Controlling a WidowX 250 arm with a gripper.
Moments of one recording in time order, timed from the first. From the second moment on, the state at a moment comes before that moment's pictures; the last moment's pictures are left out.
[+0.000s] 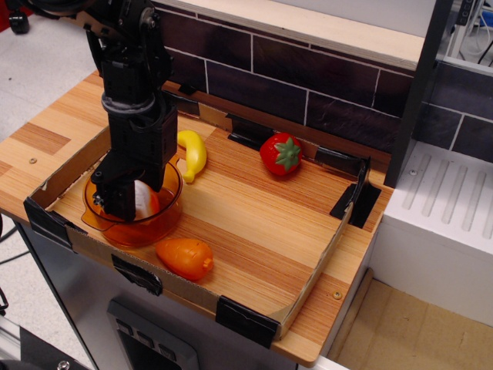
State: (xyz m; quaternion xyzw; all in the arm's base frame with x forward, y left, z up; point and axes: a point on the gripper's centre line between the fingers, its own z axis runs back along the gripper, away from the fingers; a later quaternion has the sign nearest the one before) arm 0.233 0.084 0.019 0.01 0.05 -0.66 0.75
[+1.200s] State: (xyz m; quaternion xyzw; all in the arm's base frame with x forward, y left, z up) arm 0.257 0.050 0.129 -0.03 -0.03 -0.61 0.79
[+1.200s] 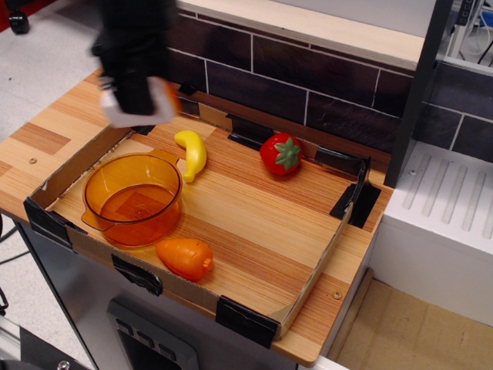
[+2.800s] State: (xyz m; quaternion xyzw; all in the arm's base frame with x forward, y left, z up) arm 0.306 -0.063 0.013 -0.02 0.00 -0.60 0.80
